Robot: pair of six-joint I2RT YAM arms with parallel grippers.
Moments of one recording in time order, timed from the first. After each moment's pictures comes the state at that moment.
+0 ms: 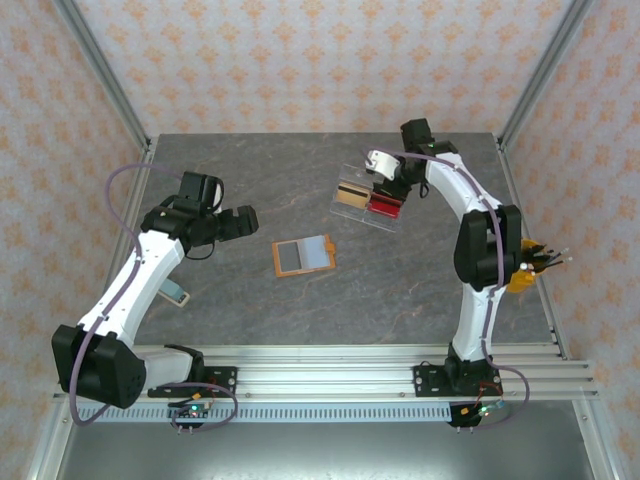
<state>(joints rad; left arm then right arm) -0.16 1.25 1.12 -0.86 0.06 -0.45 0.20 2.02 1.76 -0.84 -0.25 -0.98</state>
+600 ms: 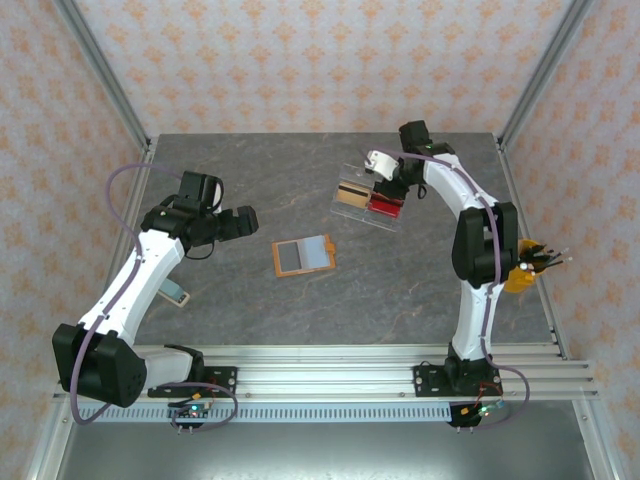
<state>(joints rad) -0.16 1.25 1.12 -0.86 0.06 -0.44 0.20 2.04 1.75 -0.81 -0.25 -0.93</state>
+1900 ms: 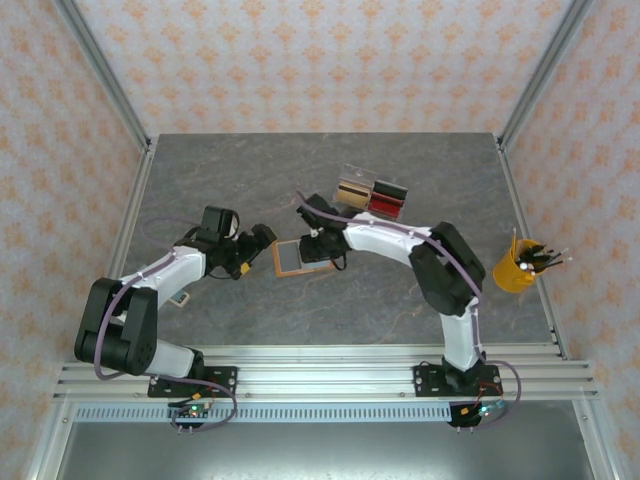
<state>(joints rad) -0.16 1.42 0.70 -0.26 0.37 -0.95 0.81 1.99 1.44 -0.61 -0.04 0.50</state>
